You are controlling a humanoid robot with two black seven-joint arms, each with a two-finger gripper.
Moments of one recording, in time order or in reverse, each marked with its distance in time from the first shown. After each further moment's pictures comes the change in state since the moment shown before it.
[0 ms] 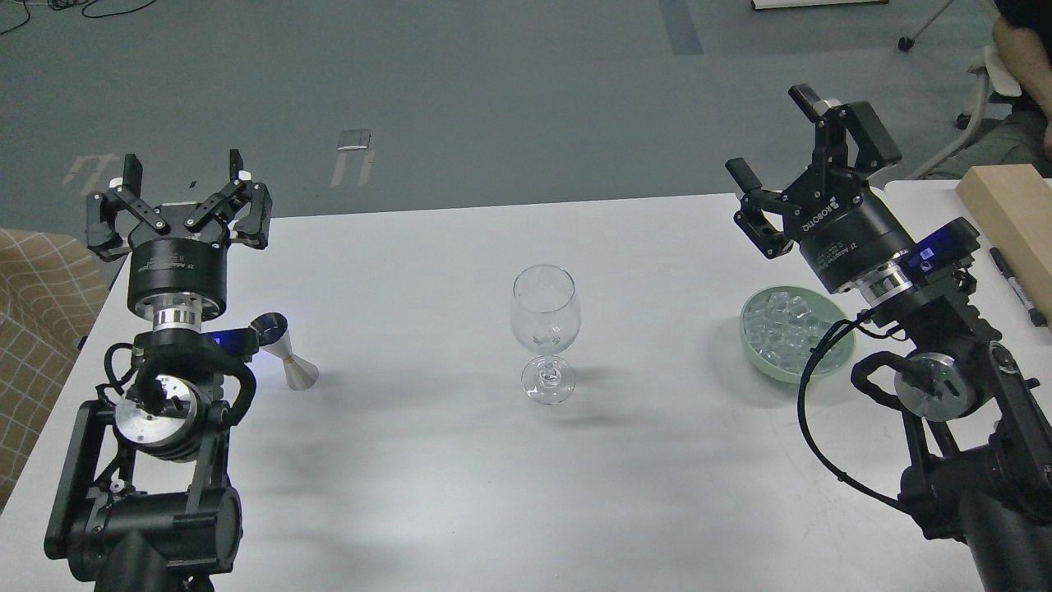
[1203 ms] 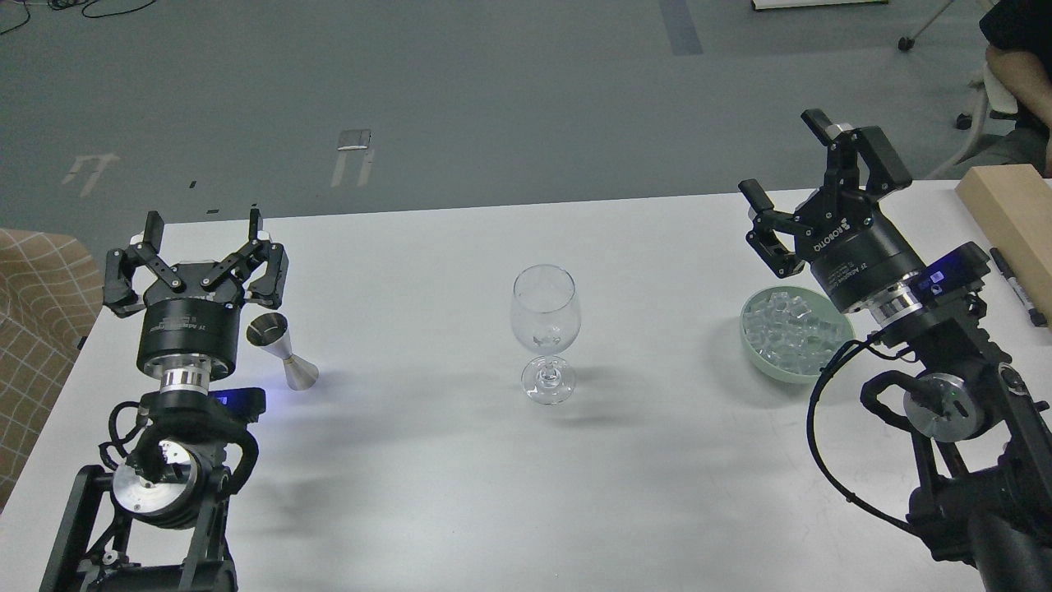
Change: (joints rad) left arm 0.205 0.000 0.053 -0.137 -0.014 0.007 0.015; right arm -0.055 0.000 0.023 0.011 0.000 0.000 0.000
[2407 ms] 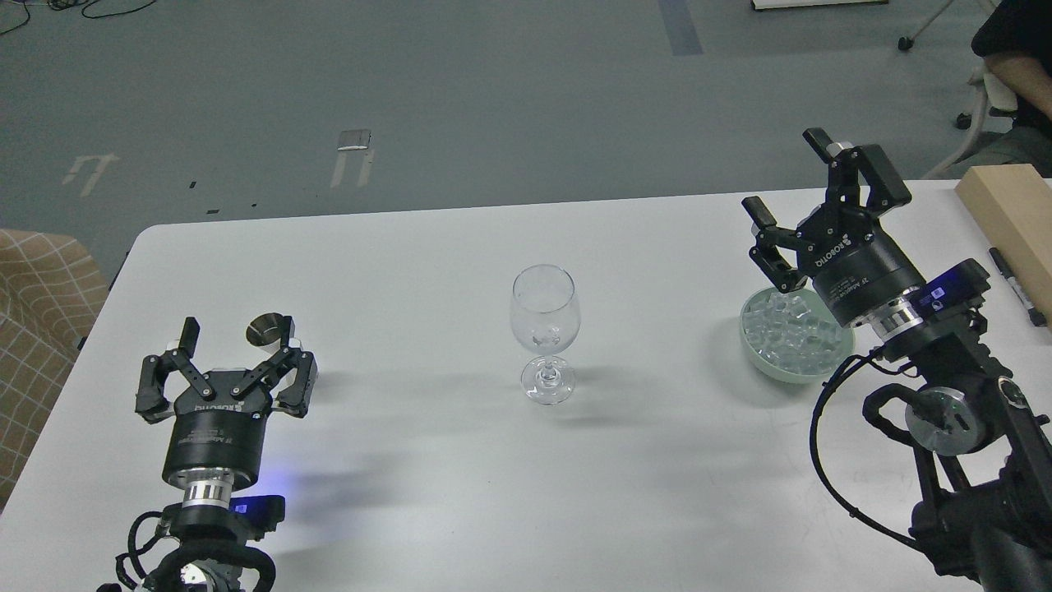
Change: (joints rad) left arm 0.283 0.000 0.105 -0.073 -0.002 -0.110 -0.031; right arm -0.033 0.000 0.002 -0.006 0.000 0.000 0.001
